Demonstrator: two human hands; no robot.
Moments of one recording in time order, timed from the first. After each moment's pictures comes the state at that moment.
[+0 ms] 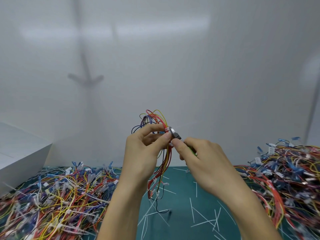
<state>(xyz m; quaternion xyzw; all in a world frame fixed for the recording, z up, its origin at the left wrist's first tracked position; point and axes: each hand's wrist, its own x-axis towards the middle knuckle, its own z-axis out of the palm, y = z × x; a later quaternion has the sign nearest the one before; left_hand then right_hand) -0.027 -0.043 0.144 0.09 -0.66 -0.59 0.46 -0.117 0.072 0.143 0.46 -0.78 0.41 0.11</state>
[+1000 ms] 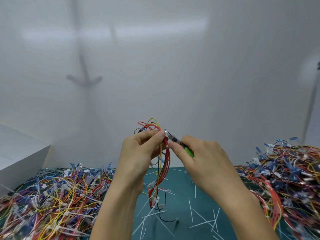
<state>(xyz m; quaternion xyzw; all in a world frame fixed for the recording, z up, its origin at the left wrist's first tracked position) -0.028 -0.051 0.143 0.14 -0.63 -0.64 0.42 -0.122 0.072 0.139 0.49 -0.78 0.34 0.21</state>
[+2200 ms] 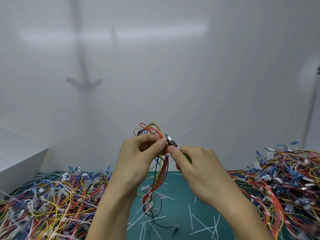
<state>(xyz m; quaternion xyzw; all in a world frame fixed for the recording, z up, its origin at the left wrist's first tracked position) -0.021 -0.051 0.146 0.08 -0.68 -0.58 0.43 -0.112 0.070 0.143 0.48 -0.77 0.41 0.07</state>
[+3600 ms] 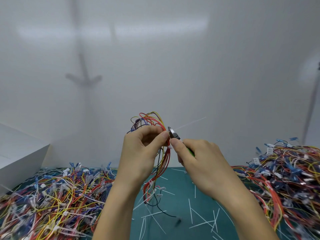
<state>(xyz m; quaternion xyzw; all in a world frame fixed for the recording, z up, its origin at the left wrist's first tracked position) -0.028 -0.049 0.145 0.06 -0.70 -0.52 0.49 -0.114 0.071 0.145 0.48 -0.76 0.43 0.10</state>
